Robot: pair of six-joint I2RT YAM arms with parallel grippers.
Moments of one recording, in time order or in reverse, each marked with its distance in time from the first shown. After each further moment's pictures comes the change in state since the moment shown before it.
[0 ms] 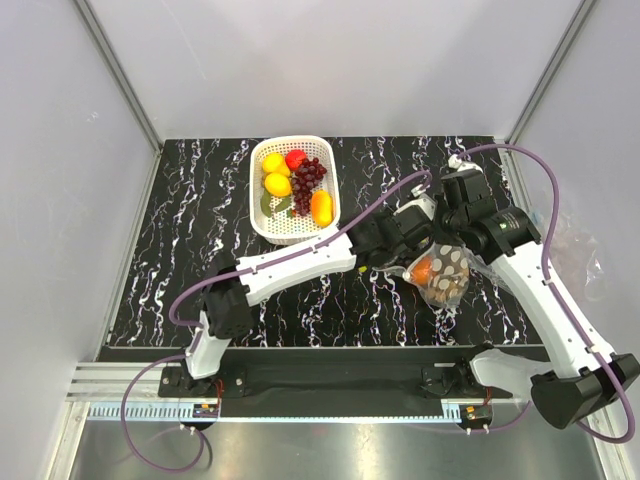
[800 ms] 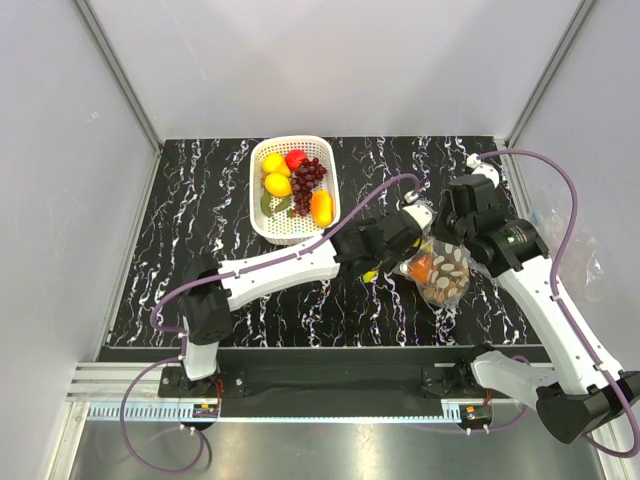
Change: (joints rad) left arm 0.005 -0.133 -0.231 0.219 0.171 -0.001; right arm 0.003 -0.082 -0.060 0.098 0.053 0.150
